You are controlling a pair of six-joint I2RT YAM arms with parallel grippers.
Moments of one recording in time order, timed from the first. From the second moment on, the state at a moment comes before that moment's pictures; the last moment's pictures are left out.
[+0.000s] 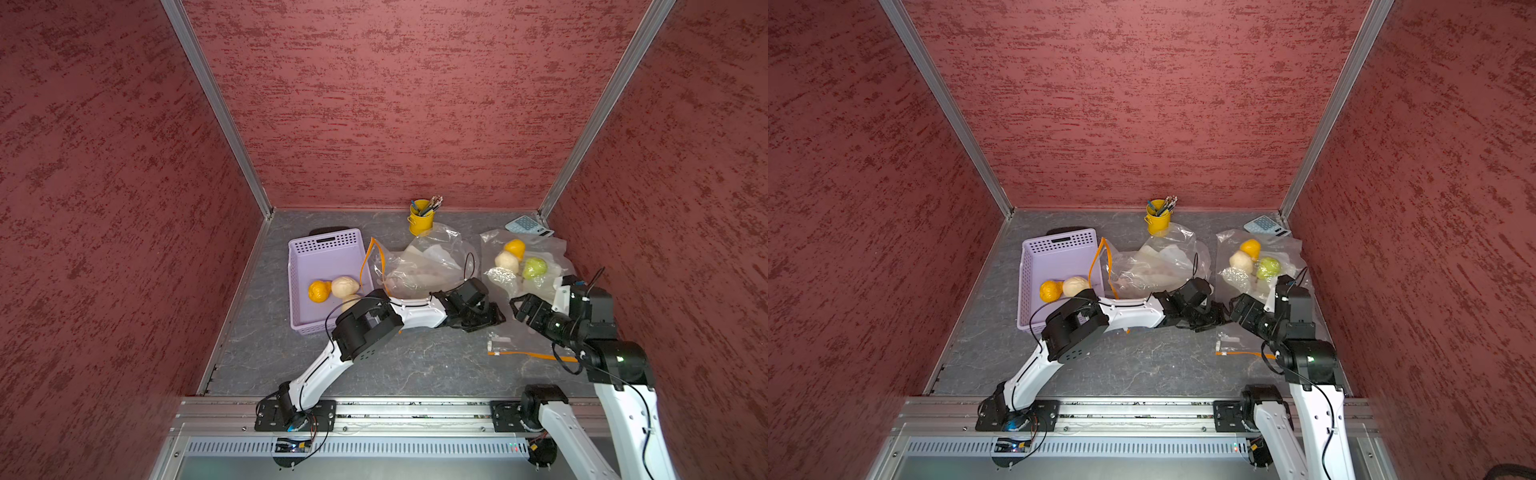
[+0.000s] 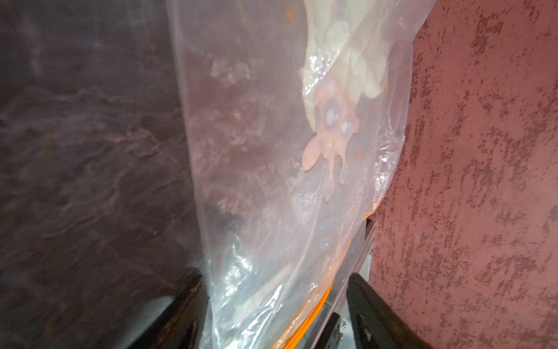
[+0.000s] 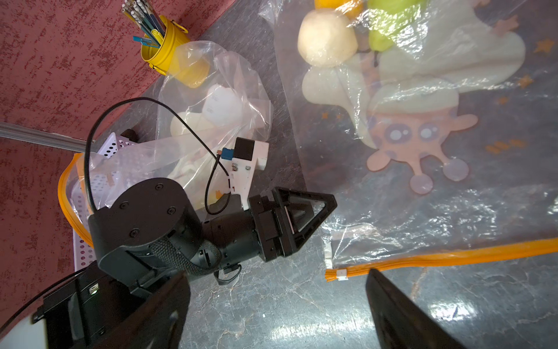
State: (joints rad) left arm -1.06 2.34 1.67 -0.03 0.33 -1.15; right arm 0.00 0.63 0.91 -1.06 -0.20 0.55
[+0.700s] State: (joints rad) left arm -1.01 2.29 1.49 0.07 0.40 -1.15; right arm 0.00 0.62 0.83 -1.03 -0.30 0.57
